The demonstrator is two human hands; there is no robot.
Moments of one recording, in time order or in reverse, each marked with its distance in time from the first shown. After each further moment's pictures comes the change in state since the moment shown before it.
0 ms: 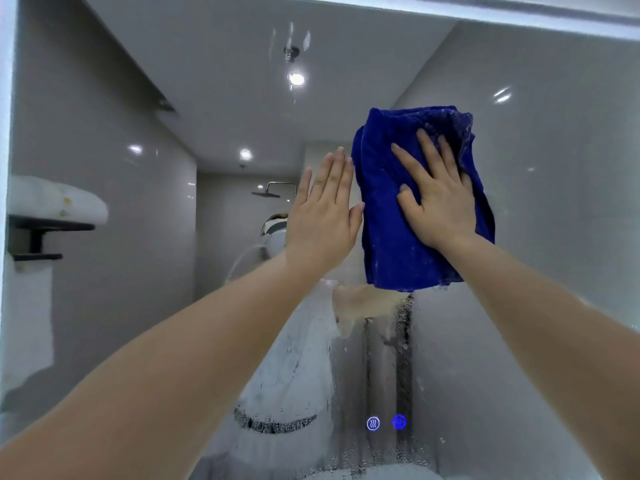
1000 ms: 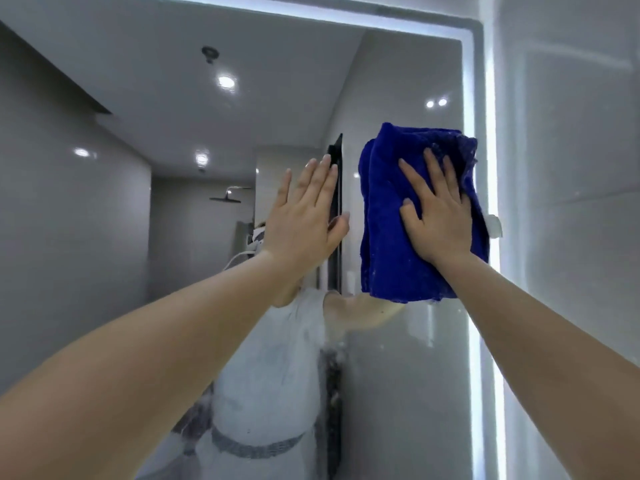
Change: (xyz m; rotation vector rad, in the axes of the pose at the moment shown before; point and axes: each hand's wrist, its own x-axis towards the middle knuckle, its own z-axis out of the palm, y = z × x) left_hand 0.089 0.281 0.052 0.014 -0.011 0.067; right_hand -0.034 0.319 -0.059 0.058 0.015 0.110
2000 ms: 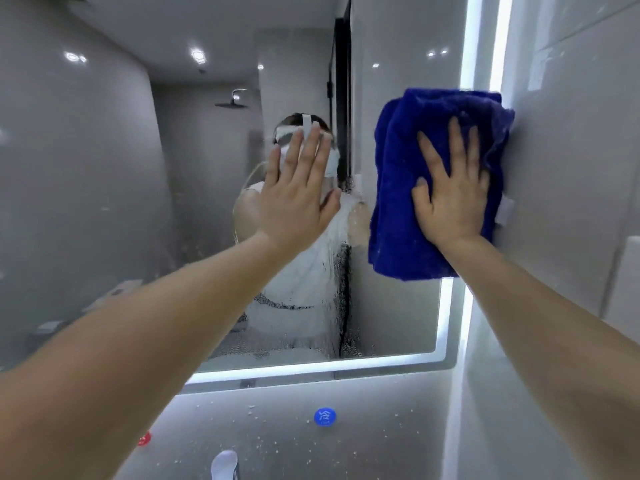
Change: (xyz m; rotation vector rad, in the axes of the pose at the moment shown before) left_hand -0.112 0.063 0.027 0.046 -0.161 -0.011; right_hand -0.138 0.053 0.011 -0.079 -0.155 0.077
